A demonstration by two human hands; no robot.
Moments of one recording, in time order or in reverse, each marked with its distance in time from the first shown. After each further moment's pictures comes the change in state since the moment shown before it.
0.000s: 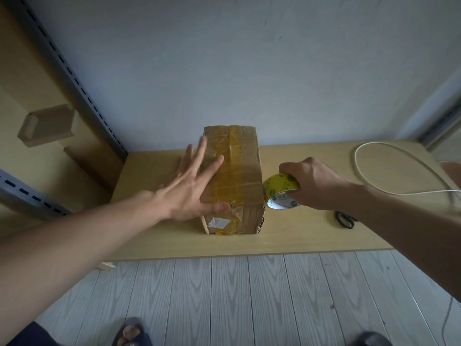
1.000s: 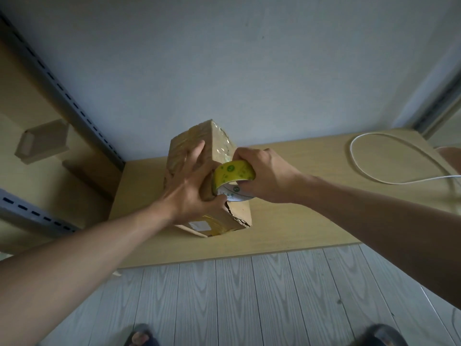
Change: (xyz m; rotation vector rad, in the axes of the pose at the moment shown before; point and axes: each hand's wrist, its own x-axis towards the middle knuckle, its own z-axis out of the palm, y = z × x) left_hand 0.008 0.015 0.004 -0.249 0.301 -0.015; right_hand 0.032 -0.055 0.004 0.341 0.144 -0.116
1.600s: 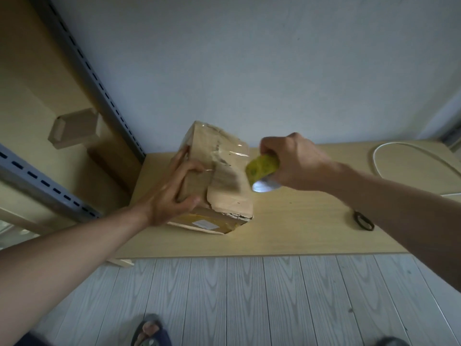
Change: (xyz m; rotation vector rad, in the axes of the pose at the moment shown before) left_hand -0.042 -0.077 -0.026 -0.229 0.022 0.073; right_hand 0.019 -0.021 -0.016 -0.246 -0.024 0.038
